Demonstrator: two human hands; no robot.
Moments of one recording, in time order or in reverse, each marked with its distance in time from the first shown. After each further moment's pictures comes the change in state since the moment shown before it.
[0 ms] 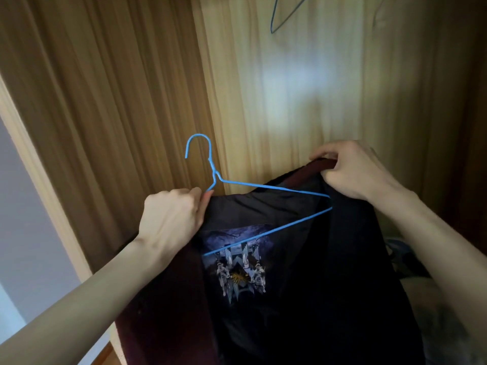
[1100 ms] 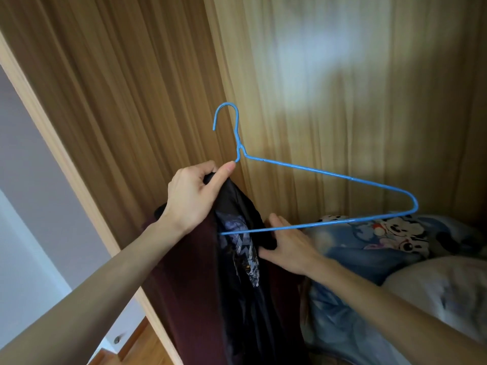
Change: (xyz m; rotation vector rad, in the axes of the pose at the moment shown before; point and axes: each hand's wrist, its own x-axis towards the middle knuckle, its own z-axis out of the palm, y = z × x) left_hand 0.000 0.000 0.004 -0.752 -0.136 -0.314; right_hand -0.107 -0.033 0.199 0.242 -0.452 -0.106
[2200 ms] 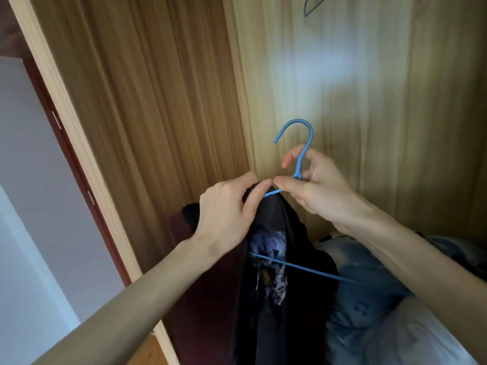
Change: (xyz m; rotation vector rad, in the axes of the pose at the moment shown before) left_hand -0.011 0.011 0.009 0.136 0.059 0.180; right_hand 0.025 -0.095 -0.123 0.742 0.217 -0.066
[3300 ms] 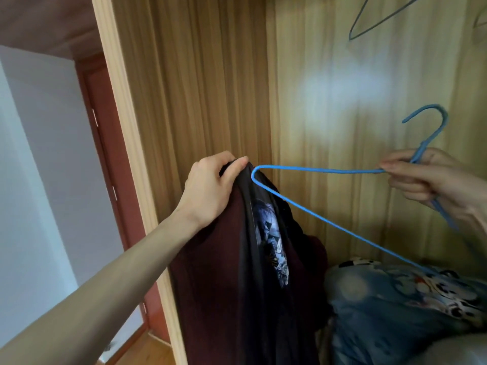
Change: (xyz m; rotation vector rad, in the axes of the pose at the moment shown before) left_hand 0.037 -0.057 -0.066 -0.170 0.067 -0.212; right_hand 0.043 -0.003 -0.118 0.110 -0.094 0.050
